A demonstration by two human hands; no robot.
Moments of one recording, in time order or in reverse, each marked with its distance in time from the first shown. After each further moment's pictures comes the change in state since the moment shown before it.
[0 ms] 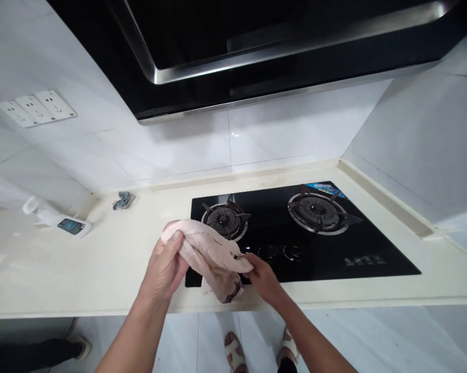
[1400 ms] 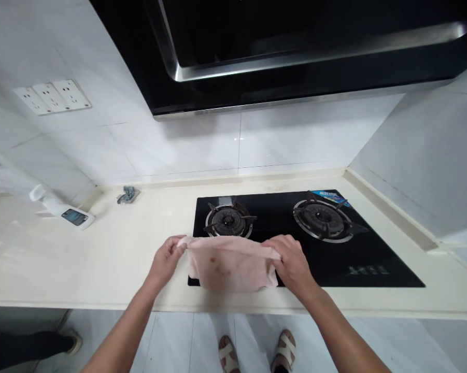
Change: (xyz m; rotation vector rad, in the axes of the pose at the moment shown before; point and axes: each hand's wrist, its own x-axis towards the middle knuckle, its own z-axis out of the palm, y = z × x) left_hand 0.023 -0.059 -0.114 0.842 -0.038 0.110; right_hand 0.011 -0.044 -0.058 -0.761 0.097 -0.307
